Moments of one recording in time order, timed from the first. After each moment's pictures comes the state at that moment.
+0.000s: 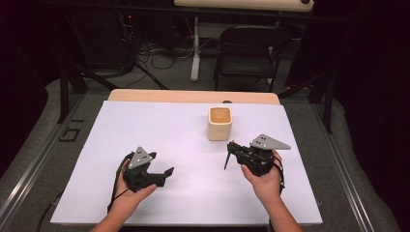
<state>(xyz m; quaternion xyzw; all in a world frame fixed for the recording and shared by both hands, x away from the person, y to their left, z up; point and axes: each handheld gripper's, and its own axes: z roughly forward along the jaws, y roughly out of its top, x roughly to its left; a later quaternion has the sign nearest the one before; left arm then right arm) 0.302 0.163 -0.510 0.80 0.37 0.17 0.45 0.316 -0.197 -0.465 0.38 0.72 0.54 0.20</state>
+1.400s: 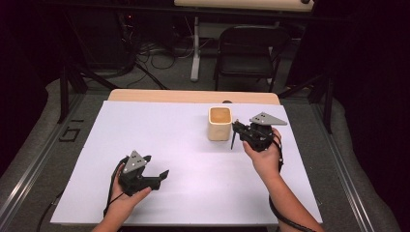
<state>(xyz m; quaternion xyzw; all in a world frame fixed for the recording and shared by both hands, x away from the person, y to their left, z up) 0.298 0.176 -0.524 0.79 0.37 0.18 0.44 0.379 -0.204 -0.453 0.41 0.72 0.50 0.24</state>
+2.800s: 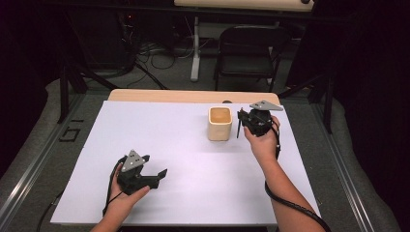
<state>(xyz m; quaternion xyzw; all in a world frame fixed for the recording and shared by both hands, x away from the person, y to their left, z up) 0.301 0.180 -0.526 0.79 0.38 0.18 0.45 0.430 -0.212 -0.458 0.46 0.71 0.46 0.28</state>
